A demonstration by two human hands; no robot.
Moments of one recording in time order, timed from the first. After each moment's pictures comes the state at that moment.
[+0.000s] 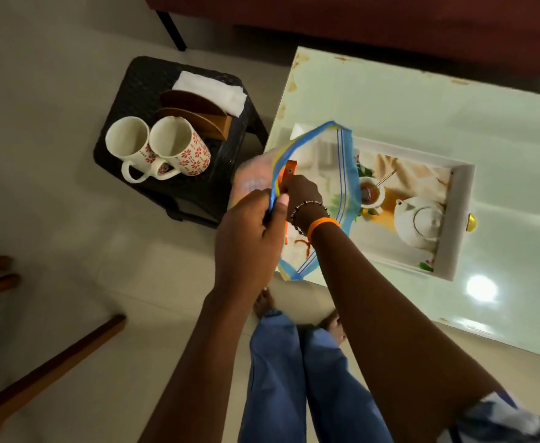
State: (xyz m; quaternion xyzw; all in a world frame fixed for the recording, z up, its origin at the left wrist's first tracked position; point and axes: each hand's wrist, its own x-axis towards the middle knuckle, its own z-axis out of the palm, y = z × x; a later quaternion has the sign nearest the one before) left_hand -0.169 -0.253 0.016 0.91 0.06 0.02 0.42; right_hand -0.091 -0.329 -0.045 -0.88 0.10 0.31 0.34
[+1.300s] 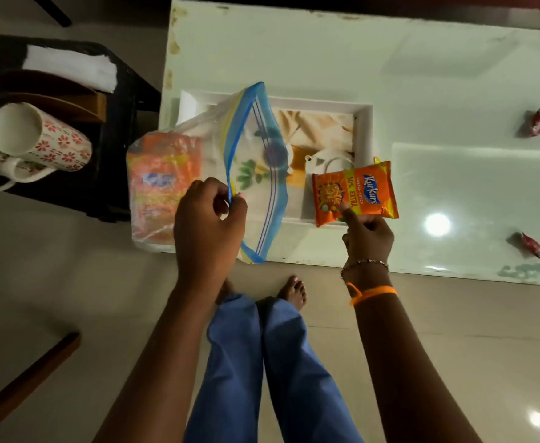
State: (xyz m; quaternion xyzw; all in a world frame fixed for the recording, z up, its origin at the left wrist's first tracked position) left_hand -0.185 -0.350 -0.021 0.92 0.08 -0.04 0.37; right_hand -0.225 -0.525 -0.089 -0.59 0.56 -0.04 0.58
